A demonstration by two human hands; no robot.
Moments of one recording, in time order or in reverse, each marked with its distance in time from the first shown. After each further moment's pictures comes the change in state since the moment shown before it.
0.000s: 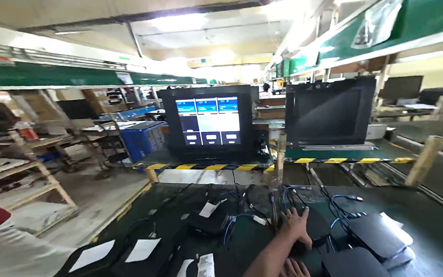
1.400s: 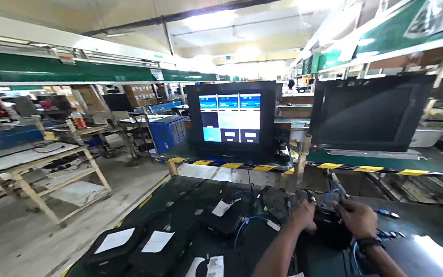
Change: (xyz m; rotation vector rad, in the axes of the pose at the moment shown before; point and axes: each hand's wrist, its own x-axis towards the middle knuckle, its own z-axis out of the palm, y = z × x) left_hand 0.022 -0.039 -0.040 -0.190 0.128 0.047; right_hand 0.108 0.183 -0.097 0.479 0.778 0.366
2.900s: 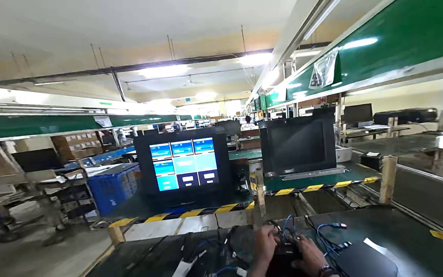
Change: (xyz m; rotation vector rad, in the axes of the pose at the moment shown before) left_hand -0.008 0.006 0.005 -0.248 0.571 0.158; right_hand -0.019 0.008 0.002 -0.351 -0.578 0.016
